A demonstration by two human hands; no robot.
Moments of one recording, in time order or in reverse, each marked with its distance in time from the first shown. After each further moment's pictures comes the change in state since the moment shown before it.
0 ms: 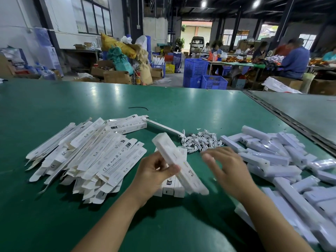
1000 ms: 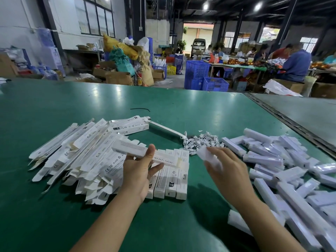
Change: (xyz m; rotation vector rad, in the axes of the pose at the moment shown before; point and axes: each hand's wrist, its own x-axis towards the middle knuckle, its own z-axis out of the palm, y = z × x) left_hand 0.015 0.003 -0.011 -0.654 0.462 -0.183; right_hand -0.004 -0.020 0.005 -0.053 0.174 0.070
